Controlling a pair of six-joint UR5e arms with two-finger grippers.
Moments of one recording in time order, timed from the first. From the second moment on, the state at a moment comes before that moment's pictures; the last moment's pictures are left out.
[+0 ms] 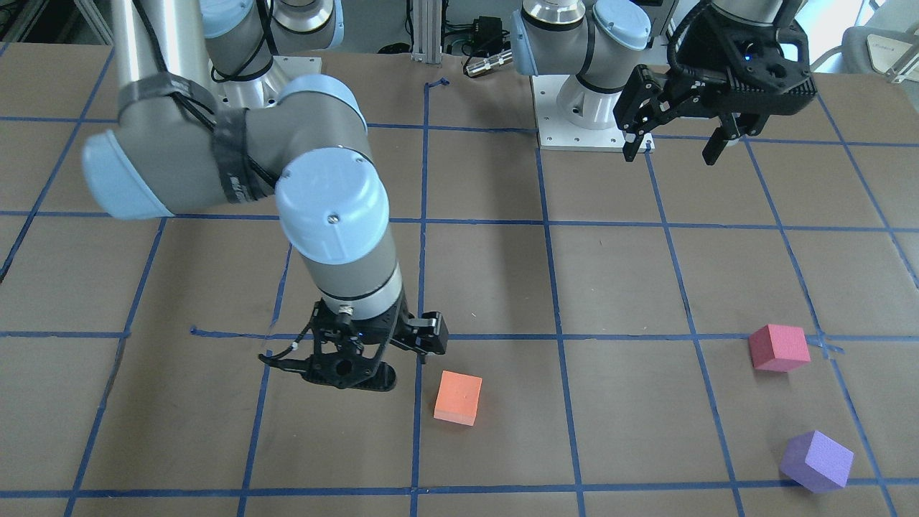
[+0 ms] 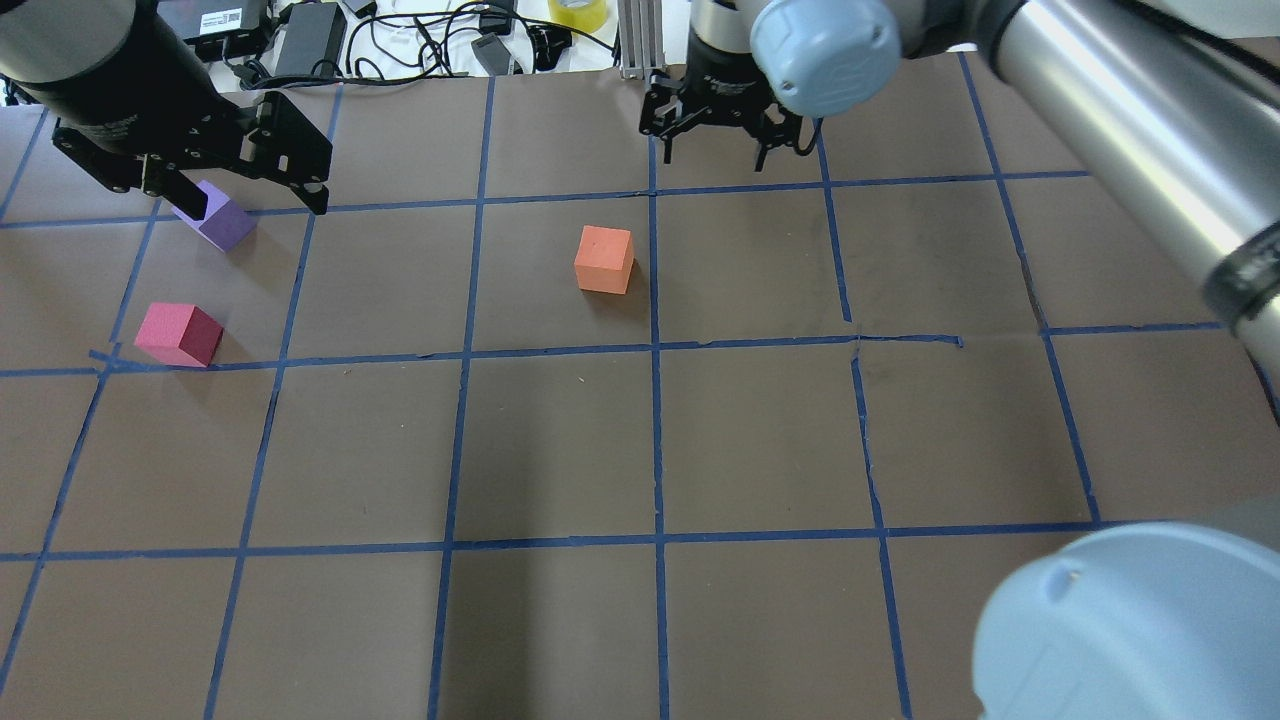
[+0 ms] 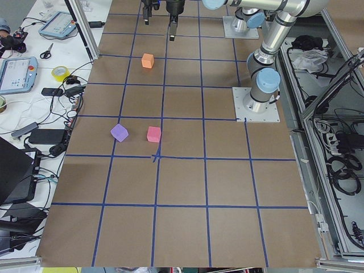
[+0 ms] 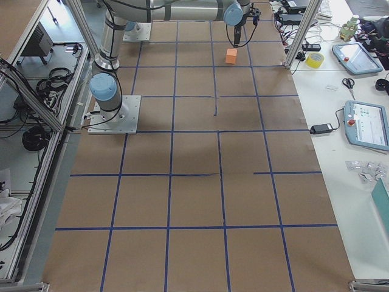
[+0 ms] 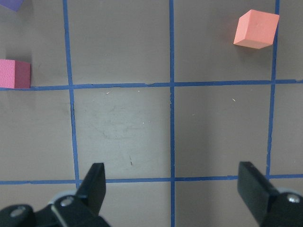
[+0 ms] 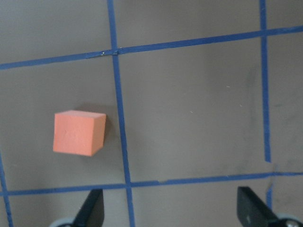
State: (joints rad) left arm -1.50 -1.49 -1.52 -1.59 1.56 0.08; right arm 1.75 -1.17 1.26 -1.74 -1.51 0.27
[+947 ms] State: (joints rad) left arm -1.50 -1.49 -1.52 -1.59 1.56 0.08; right arm 1.55 -1.51 1.52 -1.60 -1.57 -0.01
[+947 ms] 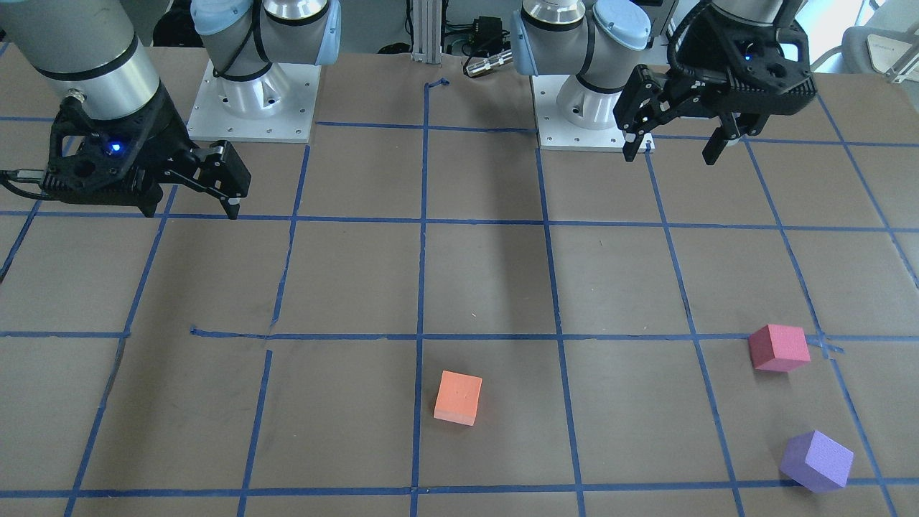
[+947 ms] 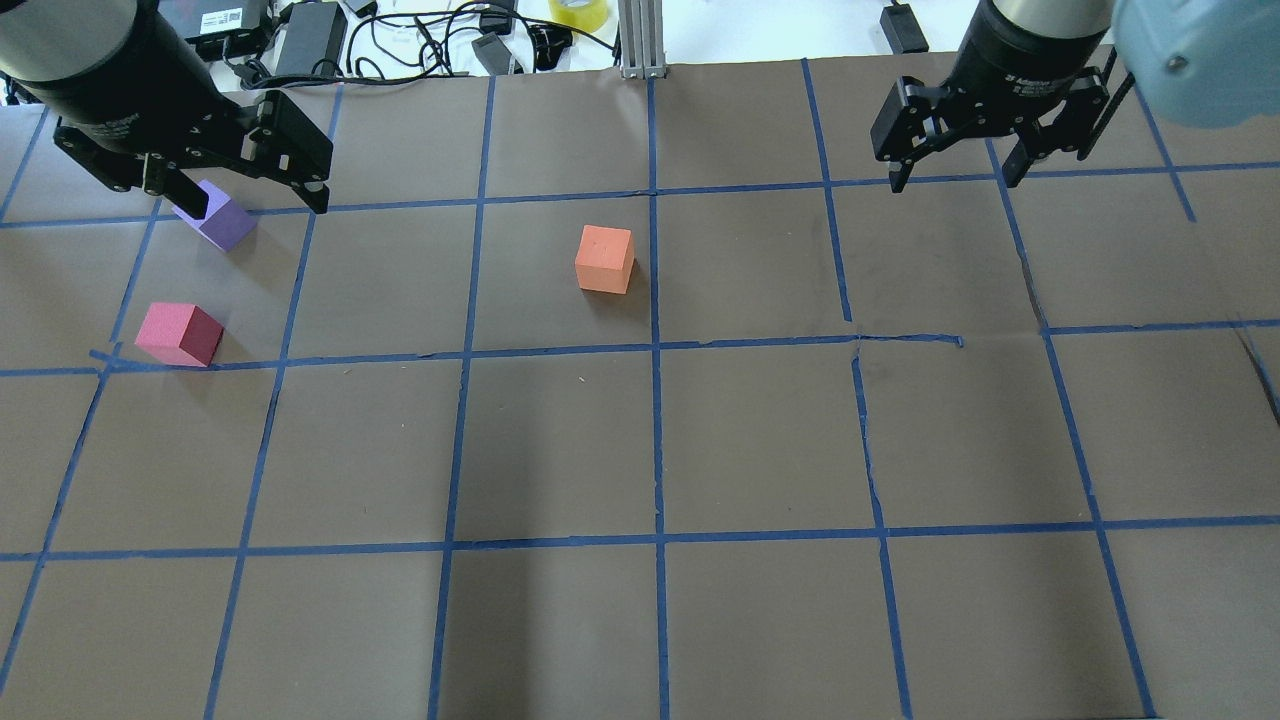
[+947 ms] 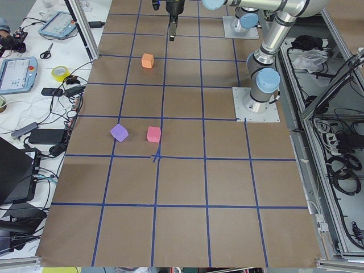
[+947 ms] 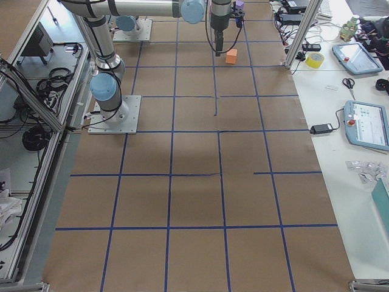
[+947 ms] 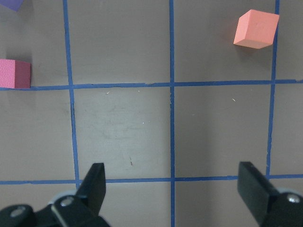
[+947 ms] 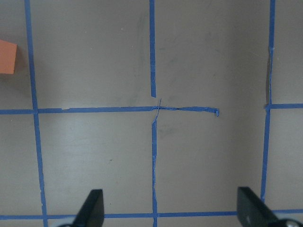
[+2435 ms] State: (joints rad) left arm -1.50 -1.48 -1.55 -1.57 1.56 0.08; right arm 1.58 -1.60 1.62 -1.57 -1.57 -0.03
